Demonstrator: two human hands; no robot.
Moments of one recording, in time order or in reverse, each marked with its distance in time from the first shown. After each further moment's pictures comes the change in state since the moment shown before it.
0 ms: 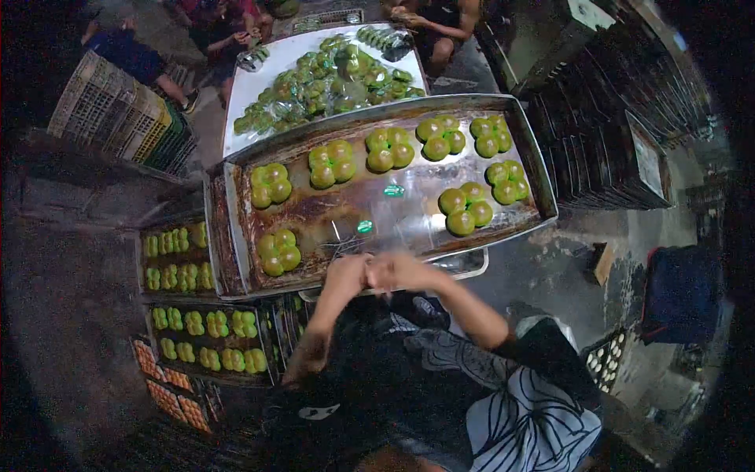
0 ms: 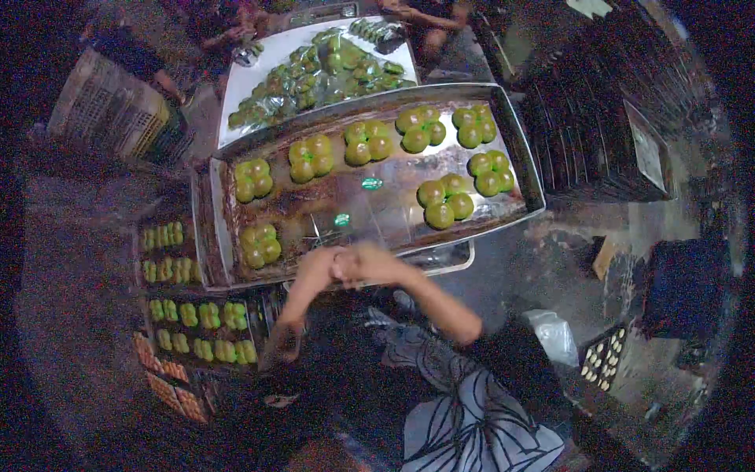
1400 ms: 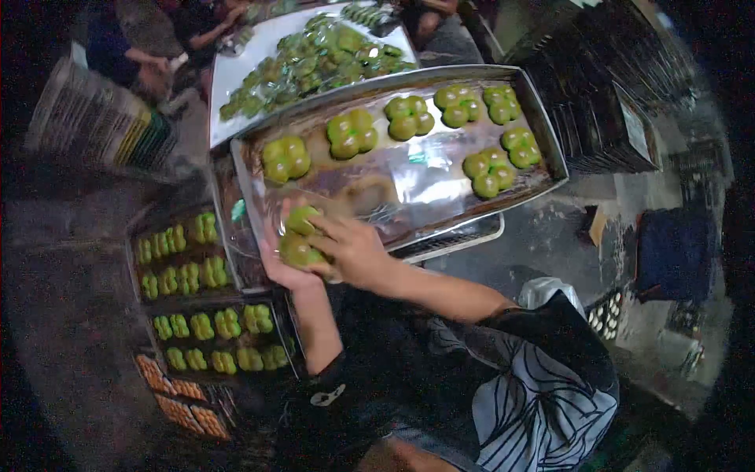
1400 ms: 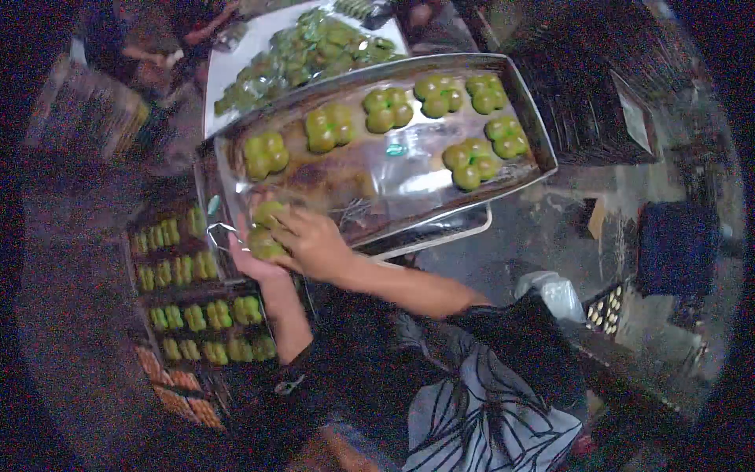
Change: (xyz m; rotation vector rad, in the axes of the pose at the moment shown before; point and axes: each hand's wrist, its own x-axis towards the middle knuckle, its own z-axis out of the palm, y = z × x) left_hand -0.058 -0.074 -0.091 -1.909 0.798 0.229; right_hand 0.111 -0.059 0.132 -0.932 0.661 -0.745
